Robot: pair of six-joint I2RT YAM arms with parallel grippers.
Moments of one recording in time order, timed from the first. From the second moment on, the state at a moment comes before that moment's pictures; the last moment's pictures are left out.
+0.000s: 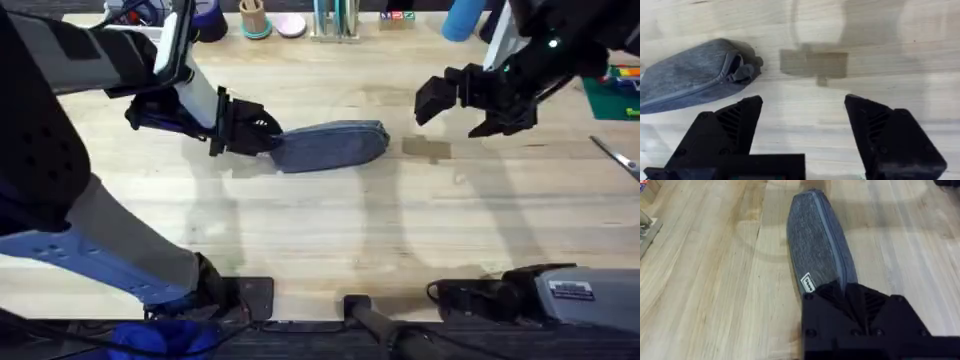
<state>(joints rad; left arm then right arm) 0.25 1.83 1.08 -1.20 1.10 2.03 0.14 1.50 1.21 -1.07 -0.13 0.34</state>
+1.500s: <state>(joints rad) 0.33 1.83 1.24 -1.52 1.14 1.97 0.14 1.49 1.21 -1.13 -0.13 0.33</state>
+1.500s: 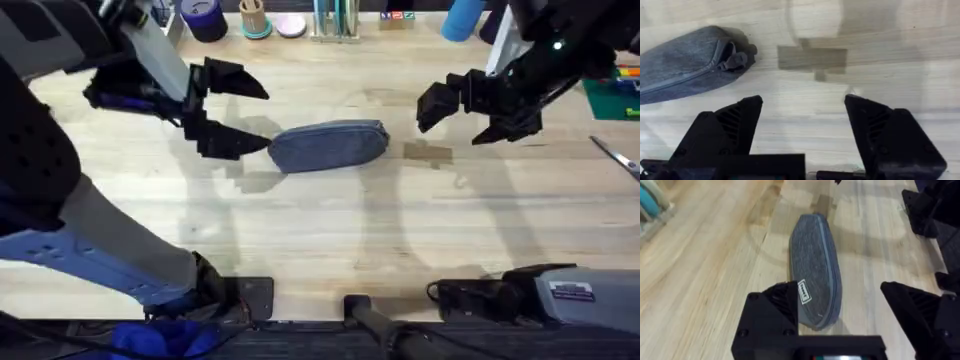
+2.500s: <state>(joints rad) 0.37 1.32 1.32 -1.48 0.78 1.23 0.28 1.49 1.39 -1.23 -0.12 0.25</state>
